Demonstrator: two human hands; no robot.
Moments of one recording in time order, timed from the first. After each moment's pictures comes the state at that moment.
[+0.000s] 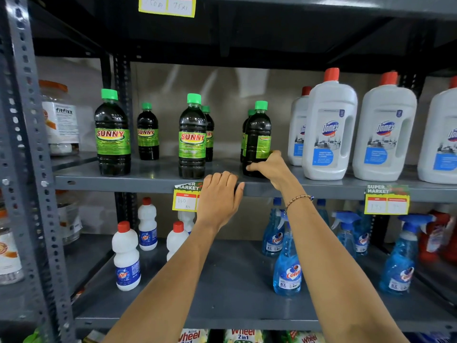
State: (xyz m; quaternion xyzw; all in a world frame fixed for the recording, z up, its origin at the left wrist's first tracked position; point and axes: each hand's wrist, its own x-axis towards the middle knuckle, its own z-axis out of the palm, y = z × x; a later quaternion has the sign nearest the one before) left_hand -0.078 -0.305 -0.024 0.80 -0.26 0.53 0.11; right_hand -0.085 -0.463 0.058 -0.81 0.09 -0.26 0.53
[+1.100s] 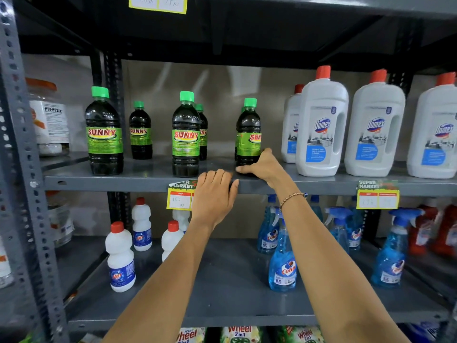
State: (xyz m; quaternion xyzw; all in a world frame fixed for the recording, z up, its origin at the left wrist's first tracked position) left_hand -0.078 -0.306 -0.025 0.79 -0.26 0.53 0.11; right_hand -0.102 -0.454 0.059 -0.84 0.09 -0.26 0.47
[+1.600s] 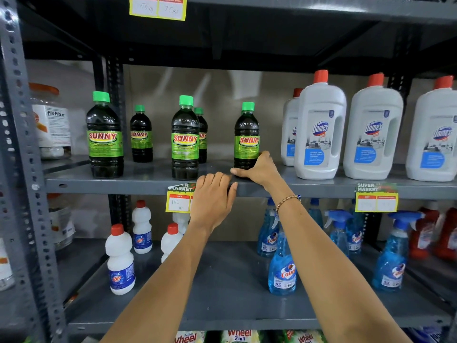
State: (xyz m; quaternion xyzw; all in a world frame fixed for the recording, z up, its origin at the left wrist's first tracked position) left_hand -0.077 -0.306 -0.026 0.80 -0.27 0.53 0.12; right_hand -0.107 -0.448 0.057 -0.87 0.09 -0.28 0.40
